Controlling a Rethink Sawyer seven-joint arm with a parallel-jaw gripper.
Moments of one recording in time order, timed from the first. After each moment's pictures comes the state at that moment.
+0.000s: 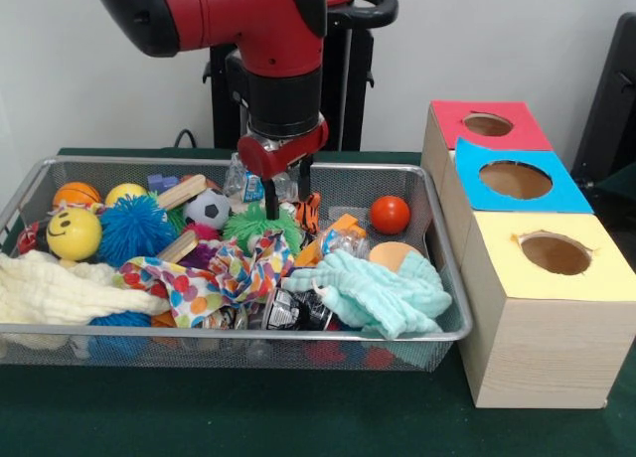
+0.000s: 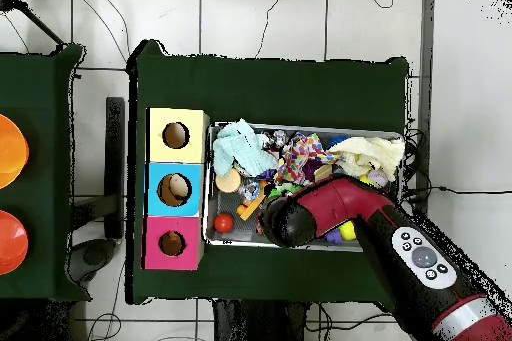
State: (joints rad) arm -0.81 -0.58 0.71 1.87 -0.93 0.69 1.38
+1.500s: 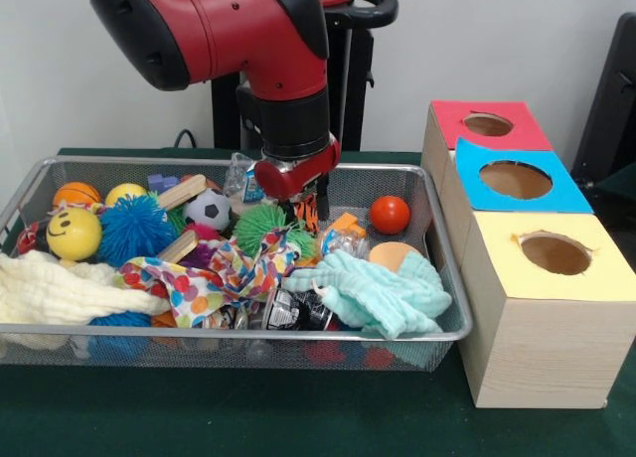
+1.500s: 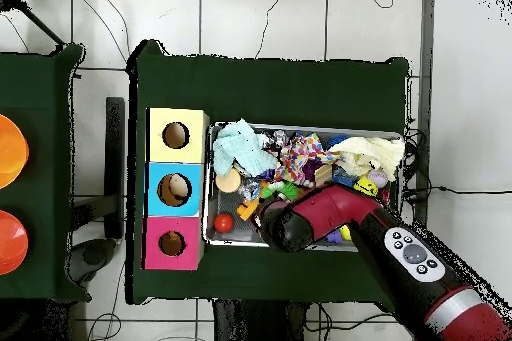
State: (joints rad) arm -0.82 -0.49 0.69 1.87 -0.97 0.54 1.38
